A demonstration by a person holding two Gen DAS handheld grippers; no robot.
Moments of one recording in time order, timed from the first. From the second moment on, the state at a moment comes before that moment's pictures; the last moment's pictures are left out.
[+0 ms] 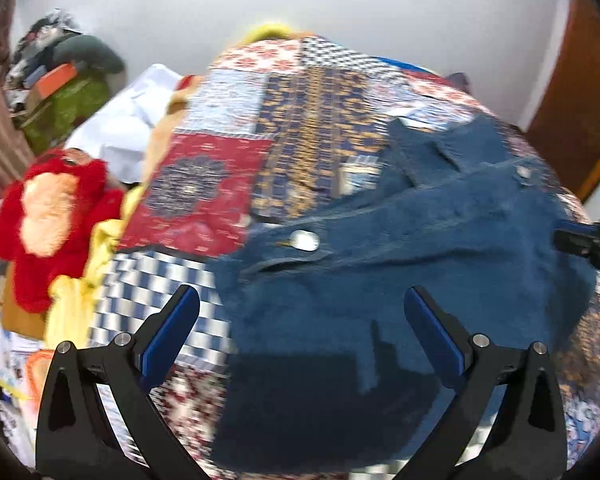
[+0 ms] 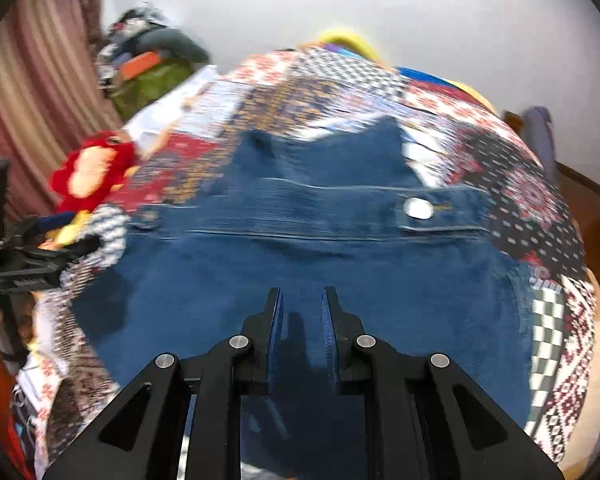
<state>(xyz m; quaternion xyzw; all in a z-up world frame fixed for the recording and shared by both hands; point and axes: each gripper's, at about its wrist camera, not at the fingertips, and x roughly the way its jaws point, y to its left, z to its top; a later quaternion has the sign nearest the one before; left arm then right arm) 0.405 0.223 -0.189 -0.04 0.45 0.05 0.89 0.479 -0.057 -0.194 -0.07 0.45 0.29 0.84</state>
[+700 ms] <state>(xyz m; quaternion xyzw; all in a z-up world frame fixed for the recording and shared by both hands) 0.380 0.198 -0.255 -0.02 0.50 0.04 0.87 0.454 -0.048 -0.253 -0.20 0.46 0.27 0.82</state>
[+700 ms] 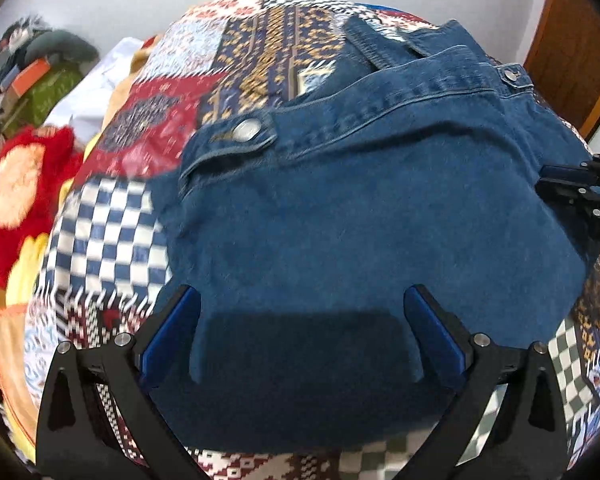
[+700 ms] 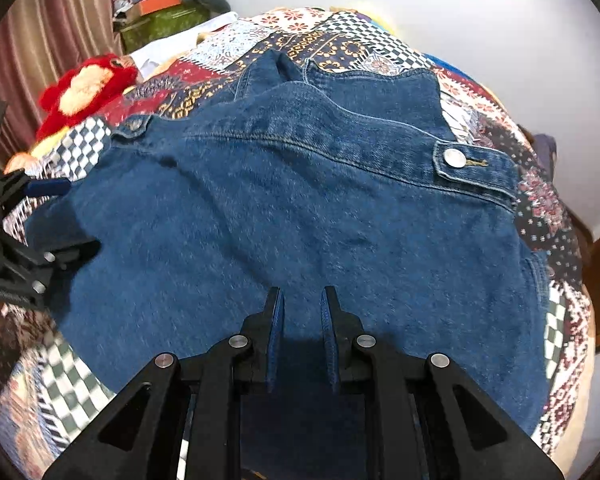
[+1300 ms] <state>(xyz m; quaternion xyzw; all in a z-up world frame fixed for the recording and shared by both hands) 0.307 0.255 -0.260 -0.11 0.50 0.11 0.85 0.446 -0.132 -0.250 -0.18 0.47 0.19 0.85</state>
